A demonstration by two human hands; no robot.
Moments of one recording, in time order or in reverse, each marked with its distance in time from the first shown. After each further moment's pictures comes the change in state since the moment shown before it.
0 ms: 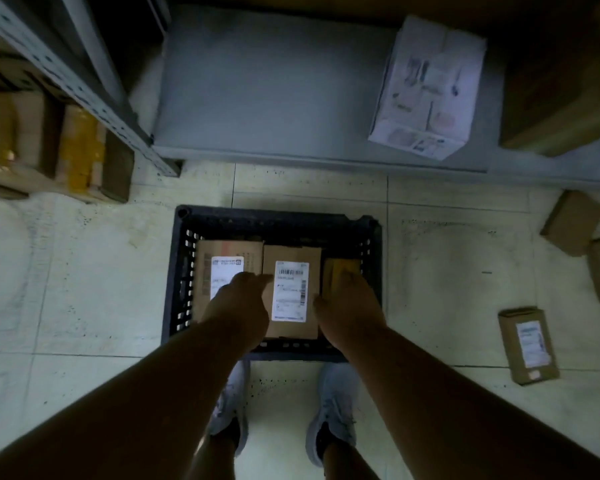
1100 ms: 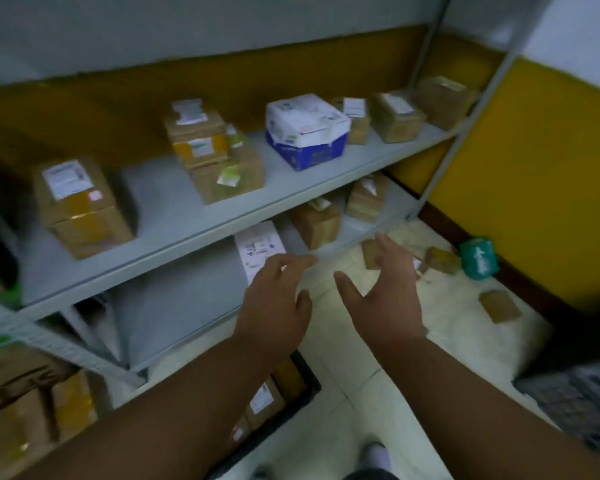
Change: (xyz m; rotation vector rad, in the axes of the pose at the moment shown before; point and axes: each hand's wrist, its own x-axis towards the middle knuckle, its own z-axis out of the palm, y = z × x) left_hand -0.384 0.245 -0.191 0.094 0.383 1.227; right_hand -0.429 -0.054 -0.315 0.470 1.210 -0.077
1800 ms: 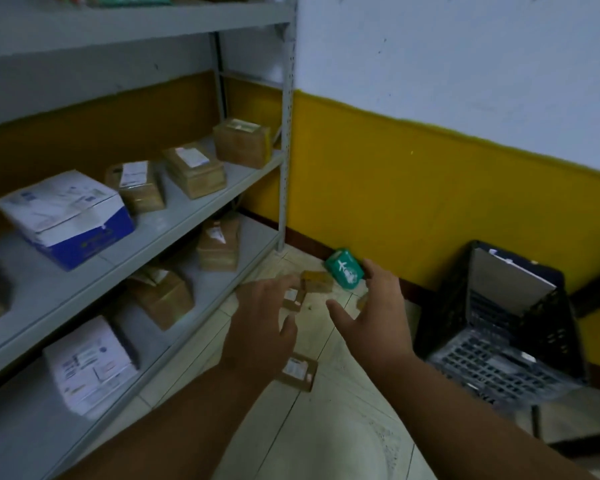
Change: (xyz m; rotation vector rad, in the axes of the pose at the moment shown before) left_hand 0.181 0.260 0.291 -0.119 -0.175 0.308; right_hand 0.140 0.274 -0.274 -0.183 0.201 0.309
